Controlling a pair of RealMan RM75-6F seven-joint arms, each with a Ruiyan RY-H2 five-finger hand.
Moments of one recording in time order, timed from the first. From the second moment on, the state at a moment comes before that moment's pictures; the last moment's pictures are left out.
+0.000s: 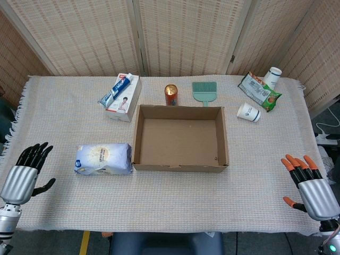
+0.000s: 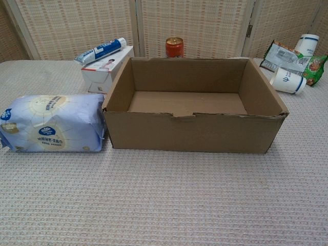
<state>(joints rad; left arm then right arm) -0.22 -1.13 -0.06 -1.54 1.57 1.47 0.03 0.06 -1.03 -0.02 -1.63 -1.66 1.51 -0.06</state>
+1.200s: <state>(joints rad) -0.25 -1.08 -0.06 -1.77 1.52 1.38 0.16 0.07 -1.04 -0.02 -1.62 -1.65 1.48 -0.07</state>
